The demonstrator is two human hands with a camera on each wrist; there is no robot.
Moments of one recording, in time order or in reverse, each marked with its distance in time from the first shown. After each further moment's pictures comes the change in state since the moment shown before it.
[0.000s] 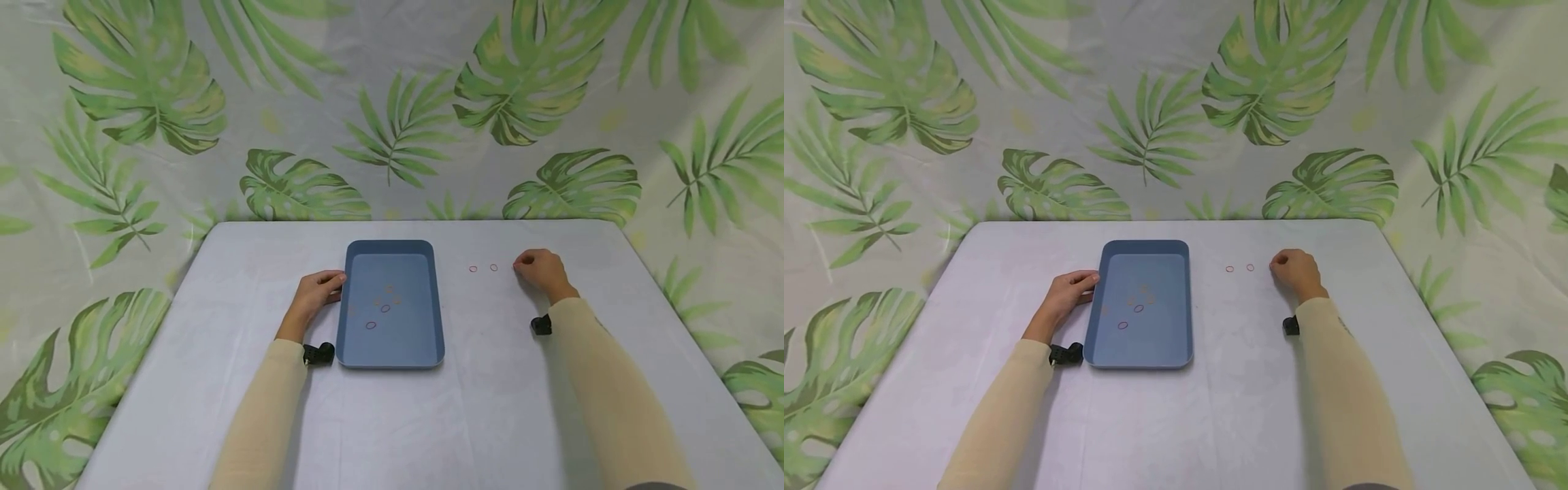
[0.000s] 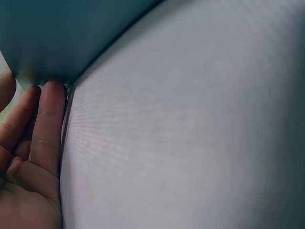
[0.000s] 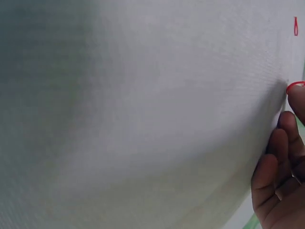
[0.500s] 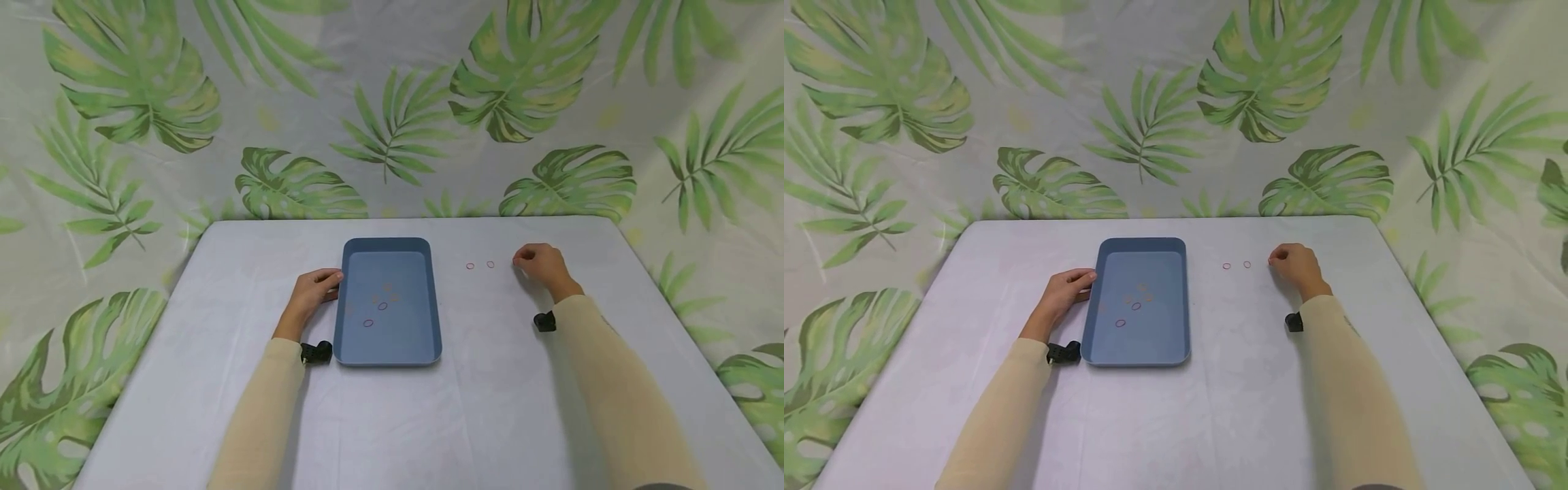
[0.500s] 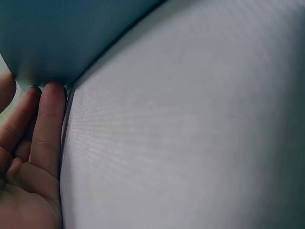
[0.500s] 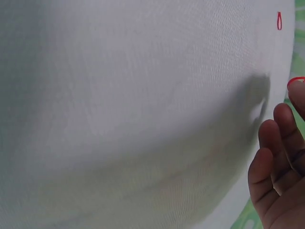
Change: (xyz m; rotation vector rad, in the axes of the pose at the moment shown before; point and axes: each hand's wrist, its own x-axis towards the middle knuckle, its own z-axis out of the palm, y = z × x) left_hand 0.002 -0.002 0.001 -0.022 -0.004 0.013; right_hand -0.003 0.001 -0.012 0.025 -0.023 -0.038
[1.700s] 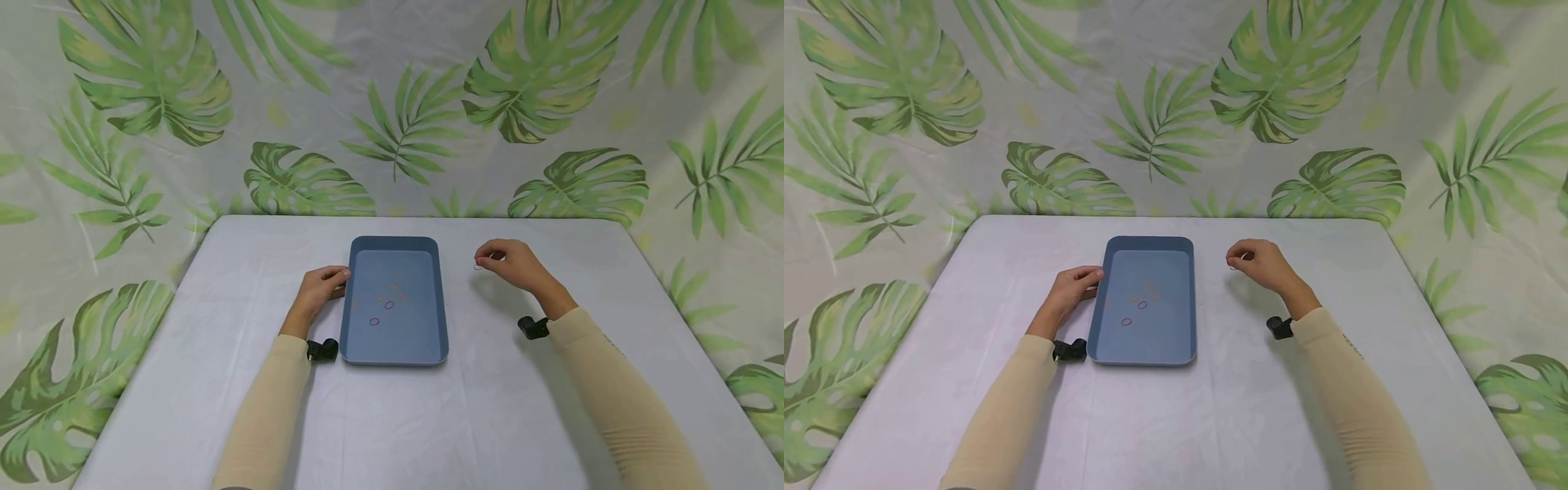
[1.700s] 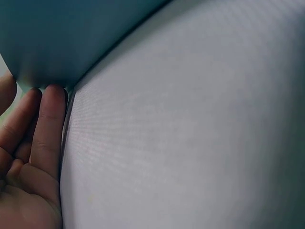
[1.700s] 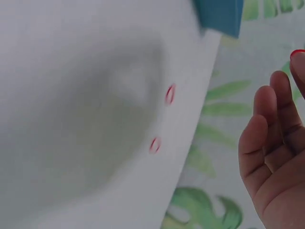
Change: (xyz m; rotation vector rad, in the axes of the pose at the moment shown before) left_hand 0.000 0.000 -0.001 -0.002 -0.005 0.019; right_hand -0.023 -0.091 0.006 0.140 -0.105 -0.331
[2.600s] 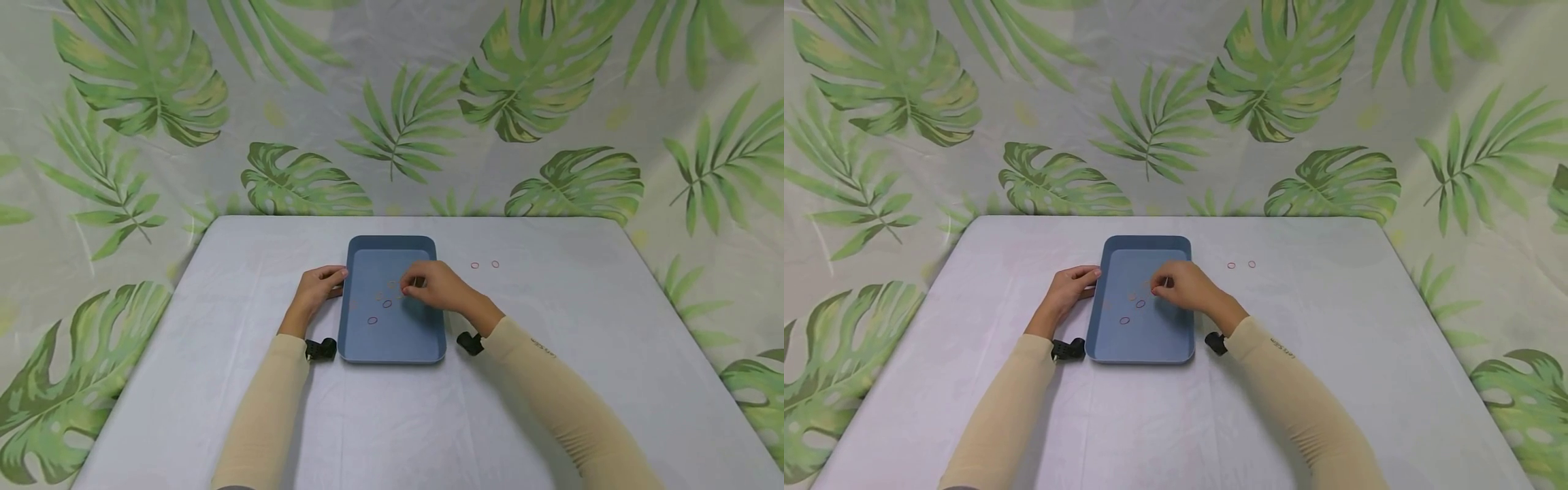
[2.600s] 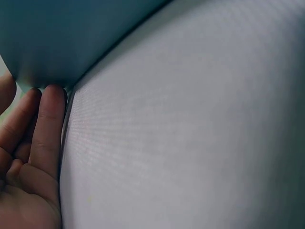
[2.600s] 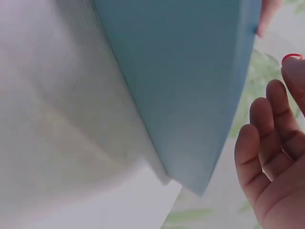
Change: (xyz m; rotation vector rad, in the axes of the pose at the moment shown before) left_hand -0.006 0.011 0.000 -0.015 -0.016 -0.042; right_hand 0.014 -0.085 0.089 -0.061 -0.117 -0.311
